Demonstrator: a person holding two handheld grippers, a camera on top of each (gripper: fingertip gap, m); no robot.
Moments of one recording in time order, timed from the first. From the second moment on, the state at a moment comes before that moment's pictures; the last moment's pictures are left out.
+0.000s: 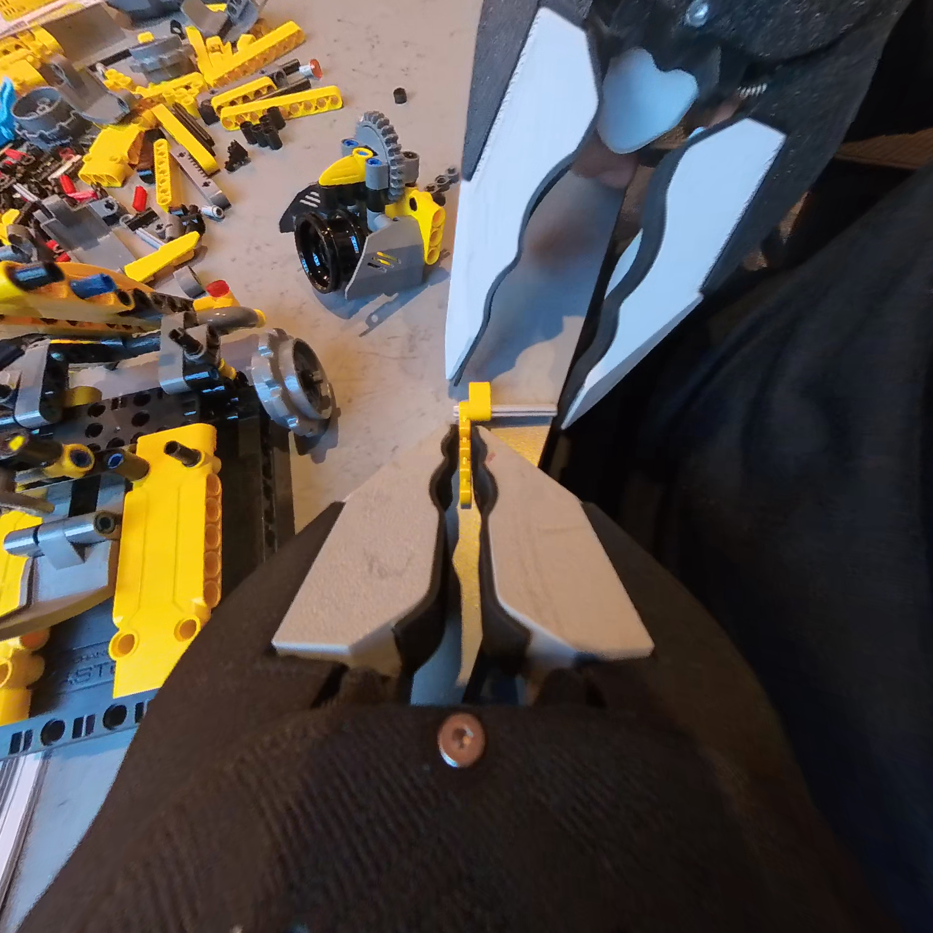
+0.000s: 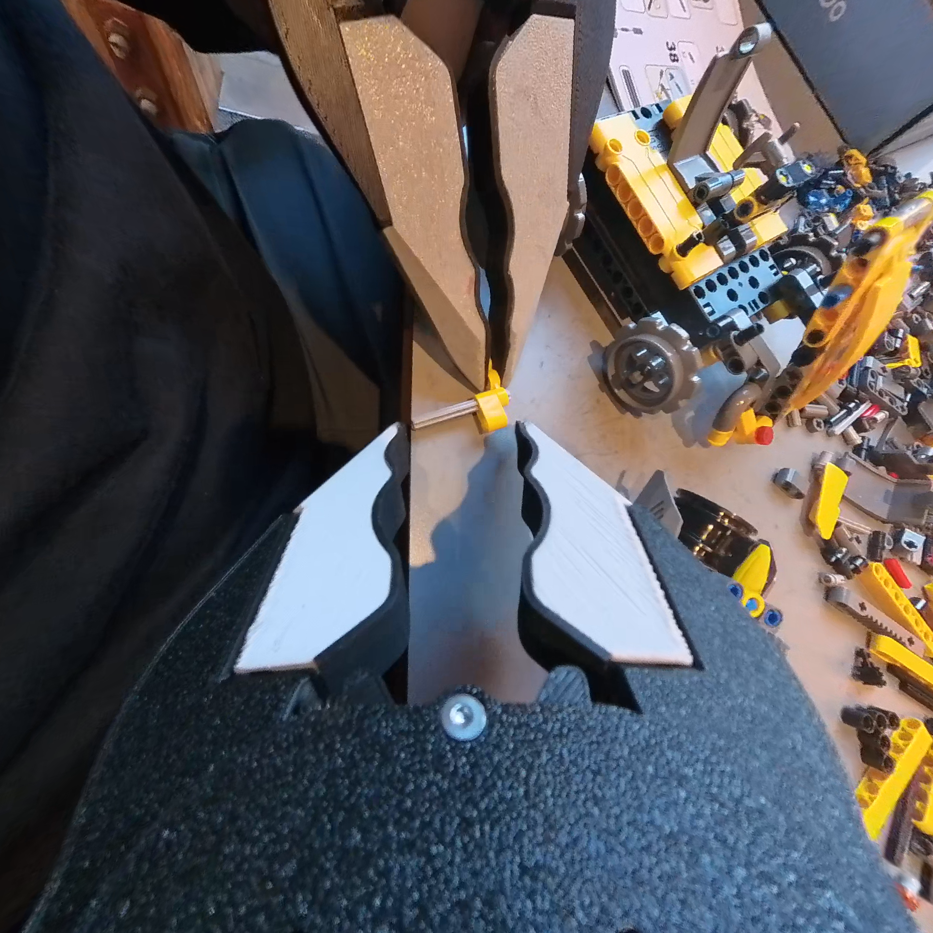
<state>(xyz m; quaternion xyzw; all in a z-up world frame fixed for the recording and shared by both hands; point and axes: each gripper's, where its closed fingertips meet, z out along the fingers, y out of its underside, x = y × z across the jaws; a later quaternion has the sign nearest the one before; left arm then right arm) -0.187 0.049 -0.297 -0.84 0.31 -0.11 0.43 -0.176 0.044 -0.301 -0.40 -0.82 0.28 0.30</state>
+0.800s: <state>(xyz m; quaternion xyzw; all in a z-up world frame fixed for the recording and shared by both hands) -0.184 0.045 -0.297 -0.83 0.34 -0.10 0.43 -0.178 0.038 -0.306 -0.37 -0.84 0.26 0.29</state>
